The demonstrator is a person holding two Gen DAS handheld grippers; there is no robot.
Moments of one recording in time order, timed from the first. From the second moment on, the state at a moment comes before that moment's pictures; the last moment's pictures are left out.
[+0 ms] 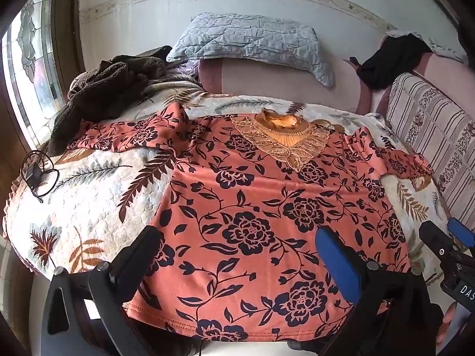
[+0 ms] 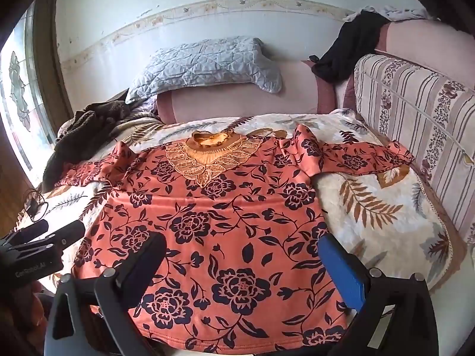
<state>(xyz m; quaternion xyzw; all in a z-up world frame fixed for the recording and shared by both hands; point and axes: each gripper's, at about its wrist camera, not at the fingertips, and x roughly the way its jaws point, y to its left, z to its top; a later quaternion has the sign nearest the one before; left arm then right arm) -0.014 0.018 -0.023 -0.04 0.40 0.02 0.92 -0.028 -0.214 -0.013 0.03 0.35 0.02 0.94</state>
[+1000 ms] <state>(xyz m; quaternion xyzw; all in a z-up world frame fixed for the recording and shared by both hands) 0.002 0.009 -0.033 -0.03 0.41 0.02 0.91 -0.013 -0.218 -0.022 0.04 0.36 0.02 0.93</state>
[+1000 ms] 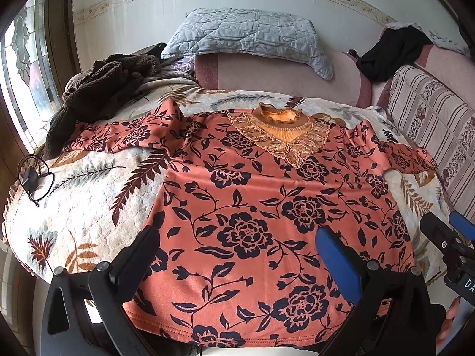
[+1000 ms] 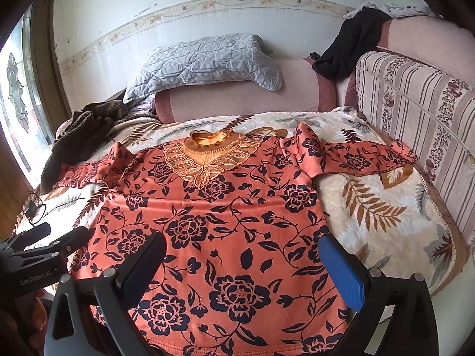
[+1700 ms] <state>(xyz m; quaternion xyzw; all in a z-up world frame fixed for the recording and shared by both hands) 0.088 0.023 -0.100 -0.01 0.44 0.02 0.90 0.076 -0.398 -0.075 0.29 0.38 0.02 0.88</state>
